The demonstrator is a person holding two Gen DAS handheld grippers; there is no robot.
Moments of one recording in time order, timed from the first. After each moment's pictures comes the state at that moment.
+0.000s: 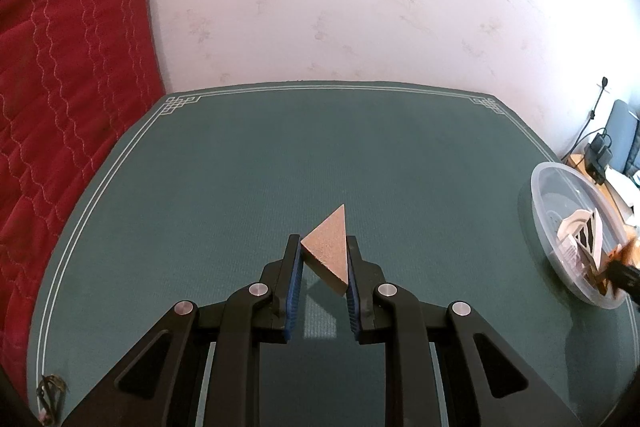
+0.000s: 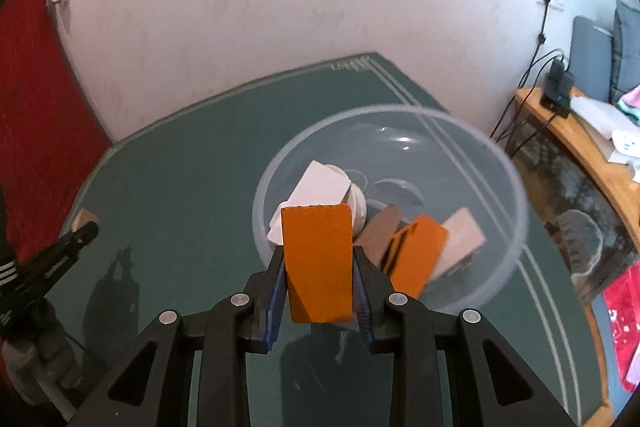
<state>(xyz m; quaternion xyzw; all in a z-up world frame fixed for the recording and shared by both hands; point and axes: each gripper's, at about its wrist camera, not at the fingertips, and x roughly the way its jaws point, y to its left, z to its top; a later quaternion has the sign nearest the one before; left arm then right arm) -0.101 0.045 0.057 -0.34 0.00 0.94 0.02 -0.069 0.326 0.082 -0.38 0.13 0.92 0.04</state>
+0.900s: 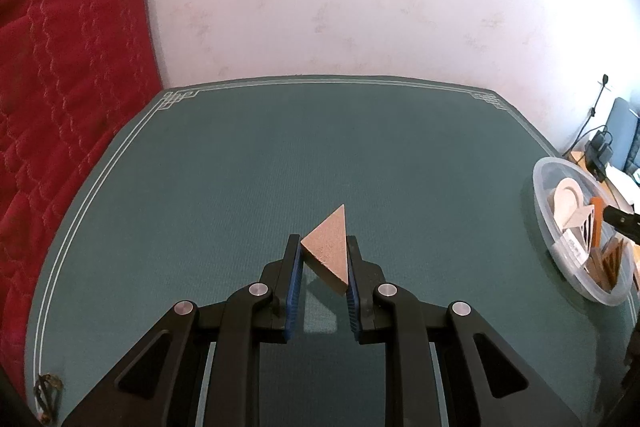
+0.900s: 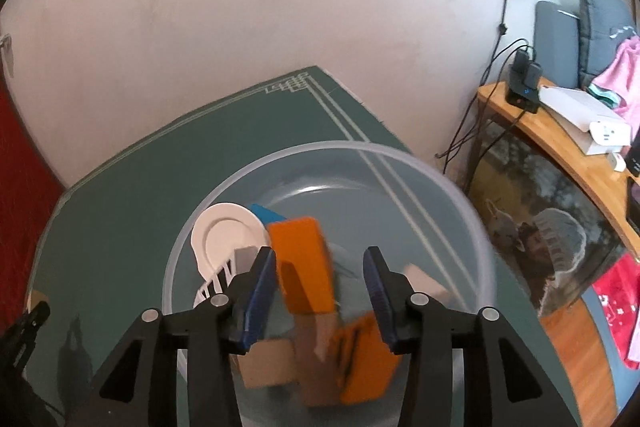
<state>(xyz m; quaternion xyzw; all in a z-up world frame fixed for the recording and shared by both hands) -0.104 0.043 0.052 -0.35 0.00 0.94 0.03 -0.099 0.382 0.083 -0.36 0.16 0.91 0.12</state>
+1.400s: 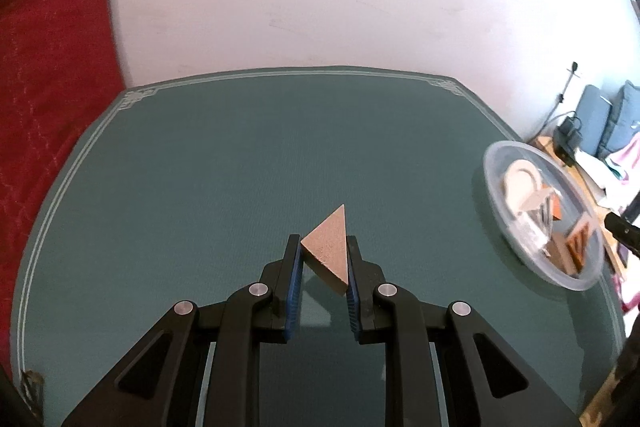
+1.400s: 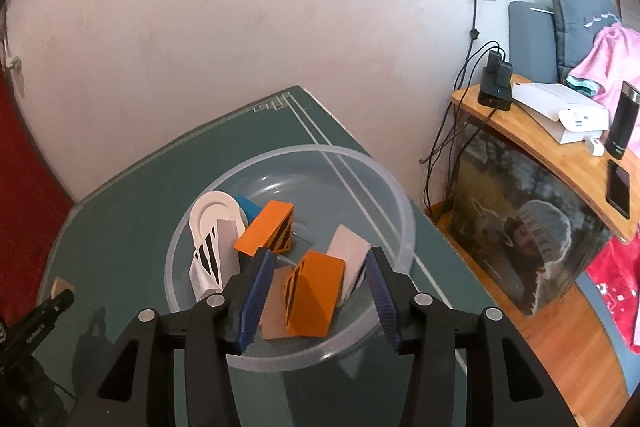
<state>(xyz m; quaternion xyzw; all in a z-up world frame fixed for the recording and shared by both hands) -0.093 0.073 0.056 -0.37 0.00 0.92 0.10 -0.041 0.406 0.090 -0.32 0.18 0.92 0.13</state>
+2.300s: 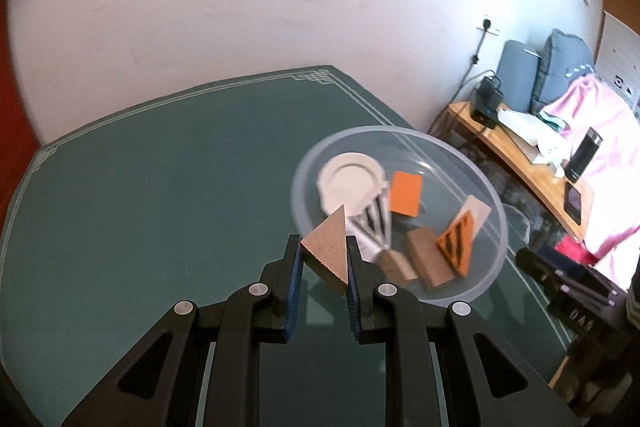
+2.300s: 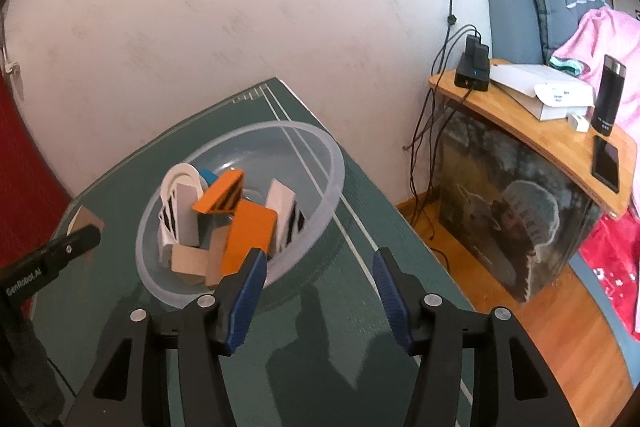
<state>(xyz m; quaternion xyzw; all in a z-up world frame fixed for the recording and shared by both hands) -0.076 0.225 0.086 -0.37 0.06 0.90 0.22 0.002 0.439 0.062 -0.33 0.19 0.92 0.13</state>
